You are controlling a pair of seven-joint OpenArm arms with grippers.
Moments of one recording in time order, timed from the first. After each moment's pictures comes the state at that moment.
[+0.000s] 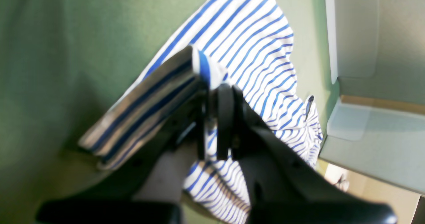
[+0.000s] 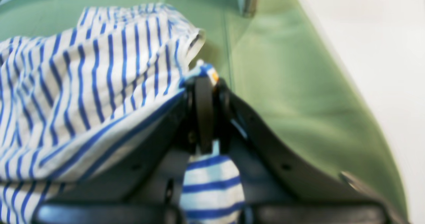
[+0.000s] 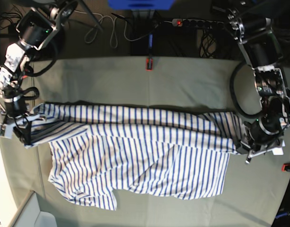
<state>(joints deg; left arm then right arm) -12.9 -10.9 -24.2 73.0 -50.7 12.1 46.7 5.8 3.6 44.8 70.4 -9.1 39.2 -1.2</state>
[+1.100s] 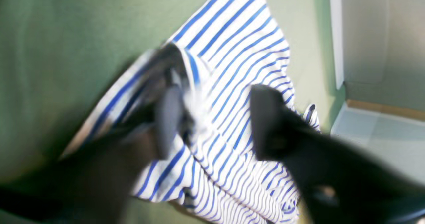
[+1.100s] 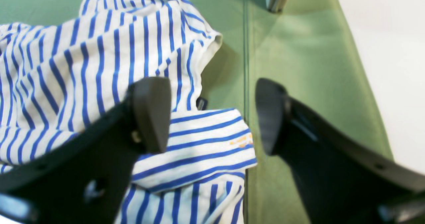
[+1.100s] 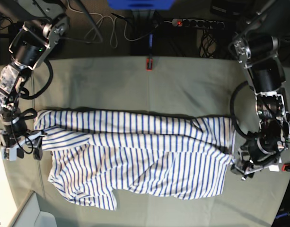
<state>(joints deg) -23.1 -12.4 -21.5 61.0 -46.9 12.1 46.0 12.3 6.7 39.8 69.3 -8.8 39.2 -12.3</state>
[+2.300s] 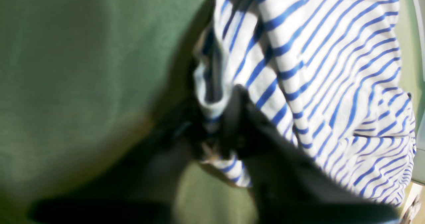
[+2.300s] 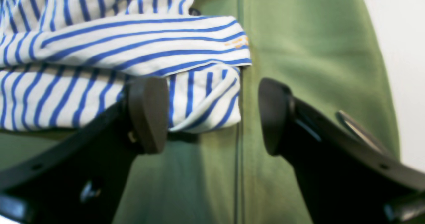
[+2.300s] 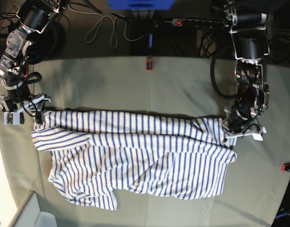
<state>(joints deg) -9.7 -10.1 -12.9 61.8 -46.6 12.0 29.0 -2.1 3.4 41.8 77.3 -8.4 39.2 -11.6</state>
